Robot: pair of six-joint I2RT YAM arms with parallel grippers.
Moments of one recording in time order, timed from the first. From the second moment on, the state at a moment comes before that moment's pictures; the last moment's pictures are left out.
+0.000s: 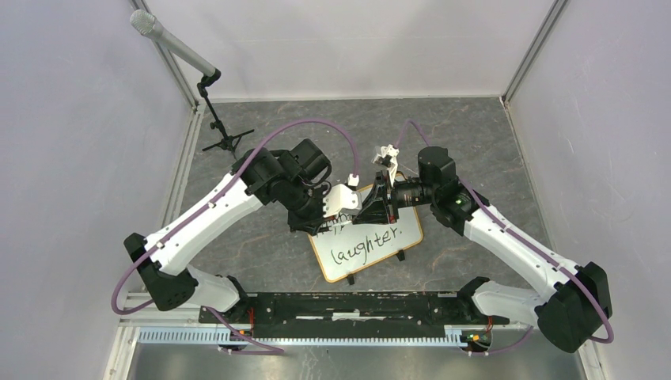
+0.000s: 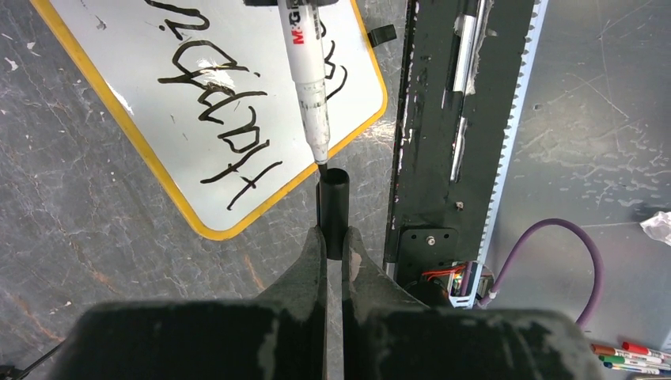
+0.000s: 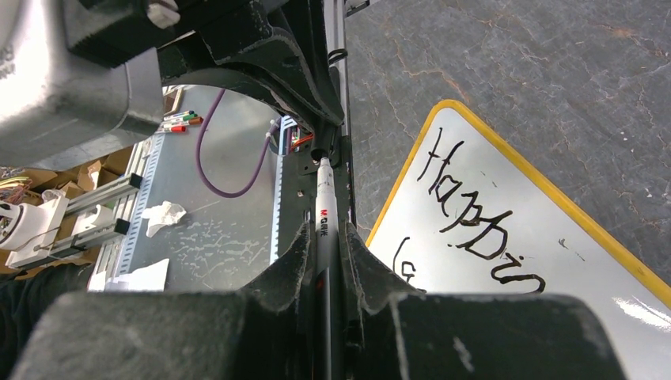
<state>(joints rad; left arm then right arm) -0.88 1.40 1.58 -1.40 0.34 0.58 0.61 1.14 0.87 -0.05 -1.01 0.22</state>
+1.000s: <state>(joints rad) -0.93 1.50 1.69 -1.42 0.32 0.54 0.63 1.17 0.88 -0.04 -1.00 0.22</state>
